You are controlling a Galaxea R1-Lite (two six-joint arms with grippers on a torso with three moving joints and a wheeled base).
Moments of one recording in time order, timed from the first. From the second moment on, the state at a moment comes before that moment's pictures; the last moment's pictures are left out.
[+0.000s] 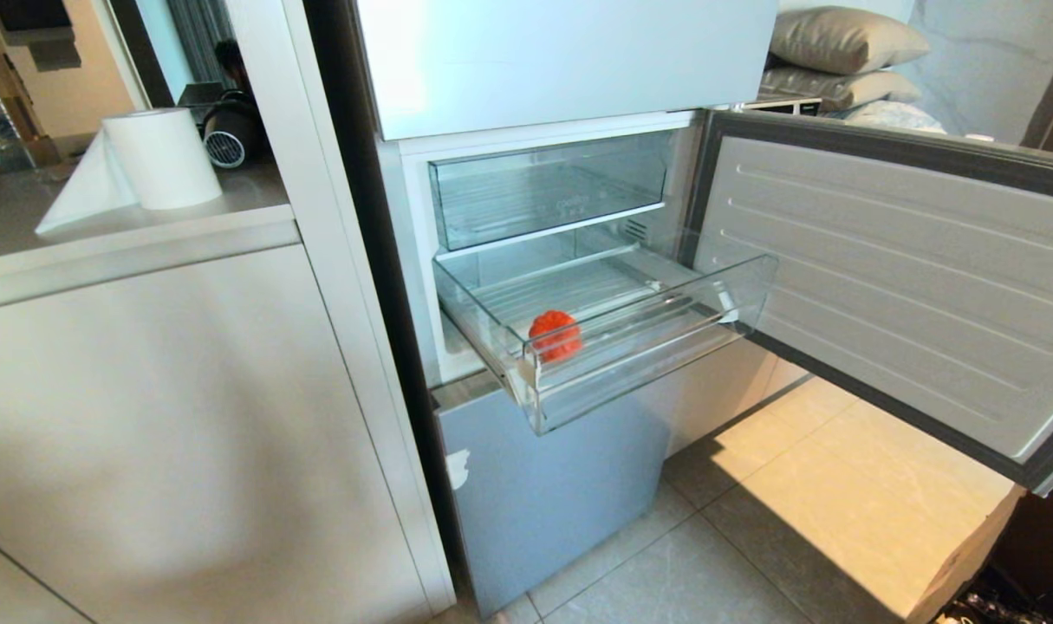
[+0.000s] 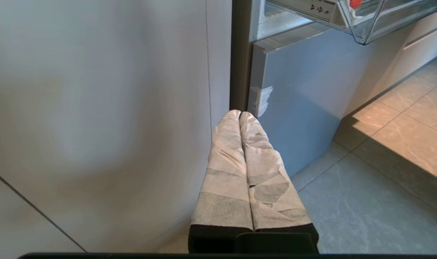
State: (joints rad) left arm 0.00 0.00 0.00 -0.01 0.00 0.00; right arm -0.79 0.79 -0.24 -0.32 0.18 0.15
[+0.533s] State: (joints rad) left arm 0.00 0.00 0.00 -0.01 0.00 0.00; right arm -1.02 1.30 -0.48 -0.57 0.24 0.12
